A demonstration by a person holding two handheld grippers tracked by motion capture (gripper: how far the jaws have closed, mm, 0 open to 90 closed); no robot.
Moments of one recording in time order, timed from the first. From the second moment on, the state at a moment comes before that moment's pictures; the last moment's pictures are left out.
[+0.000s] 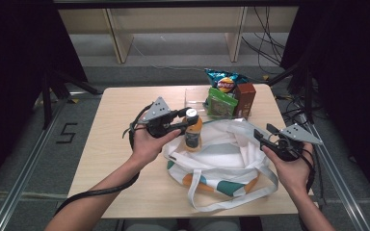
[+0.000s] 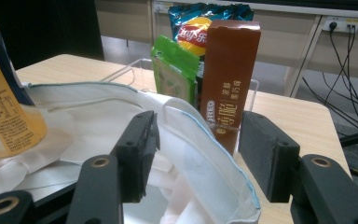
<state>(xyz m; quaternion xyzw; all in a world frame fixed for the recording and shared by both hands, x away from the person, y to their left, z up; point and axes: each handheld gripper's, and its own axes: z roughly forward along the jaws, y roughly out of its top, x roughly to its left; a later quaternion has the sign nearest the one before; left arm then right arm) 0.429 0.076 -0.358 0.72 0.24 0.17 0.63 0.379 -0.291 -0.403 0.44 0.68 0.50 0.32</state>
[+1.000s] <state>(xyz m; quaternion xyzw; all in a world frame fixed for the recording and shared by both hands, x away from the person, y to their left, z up) 0.439 0.077 -0.334 0.71 0.23 0.18 0.64 0.381 -0.290 -0.404 0.44 0.68 0.49 0.32</state>
